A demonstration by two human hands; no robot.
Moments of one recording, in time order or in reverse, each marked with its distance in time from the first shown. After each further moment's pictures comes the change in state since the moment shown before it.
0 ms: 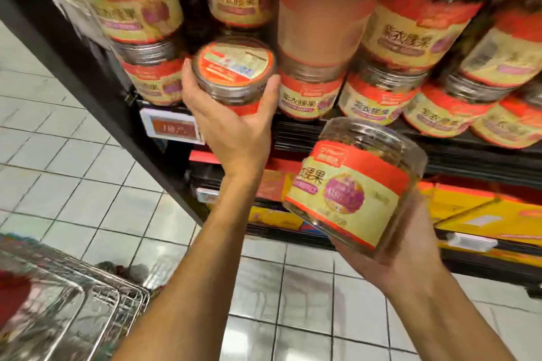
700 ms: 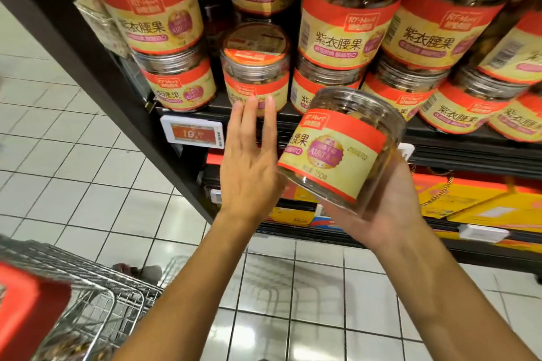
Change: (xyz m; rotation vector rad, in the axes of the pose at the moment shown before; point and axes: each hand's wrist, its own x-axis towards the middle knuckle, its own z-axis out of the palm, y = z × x) left_hand -0.015 -0.036 -0.044 0.546 -0.482 0.630; right_hand 0.022 0.005 0.046 0.019 -0.017 -0.061
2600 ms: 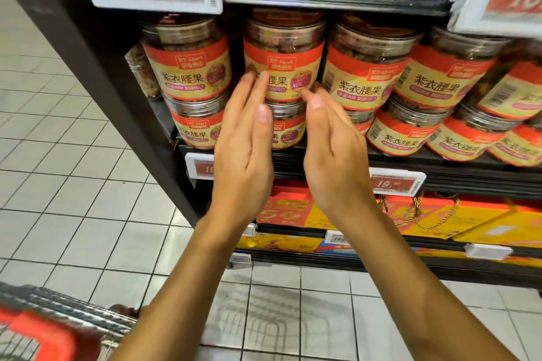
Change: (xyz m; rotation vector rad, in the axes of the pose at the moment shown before) left_hand 0.057 -0.021 -0.064 -0.727 -0.031 -0.281; right_hand 0.033 0.024 0.070 -1.230 0.060 -1.004
